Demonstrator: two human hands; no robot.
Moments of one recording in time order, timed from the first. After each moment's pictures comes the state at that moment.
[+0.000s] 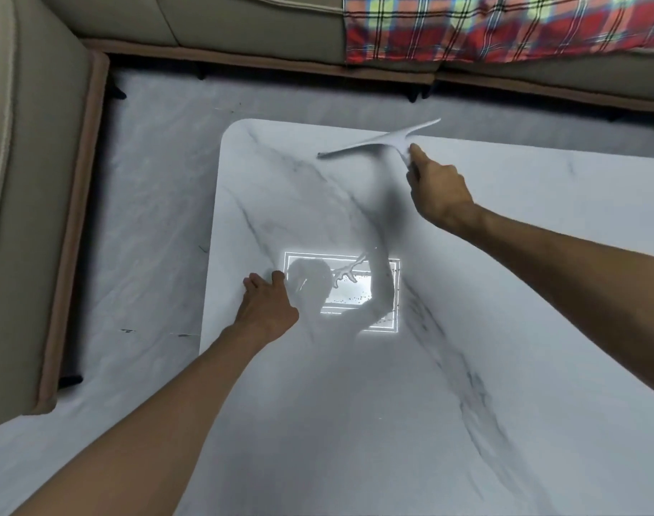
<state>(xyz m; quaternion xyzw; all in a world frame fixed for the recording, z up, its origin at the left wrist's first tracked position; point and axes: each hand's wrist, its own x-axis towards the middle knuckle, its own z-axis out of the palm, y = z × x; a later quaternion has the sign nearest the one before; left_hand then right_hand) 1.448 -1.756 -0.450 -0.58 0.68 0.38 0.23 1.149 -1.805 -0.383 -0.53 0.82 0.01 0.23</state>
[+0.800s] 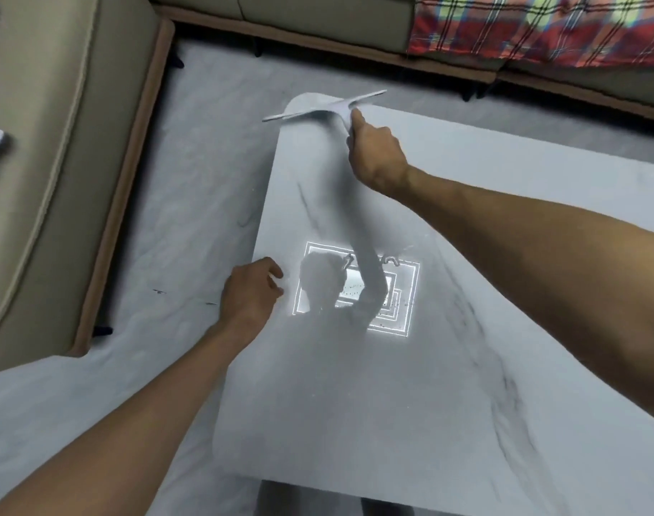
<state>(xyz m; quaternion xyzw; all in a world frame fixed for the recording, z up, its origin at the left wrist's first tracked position) 1.542 -1.742 -0.424 -0.70 0.59 0.40 0.00 1.308 -1.886 -0.402 -0.60 0.76 -0.01 0.27</state>
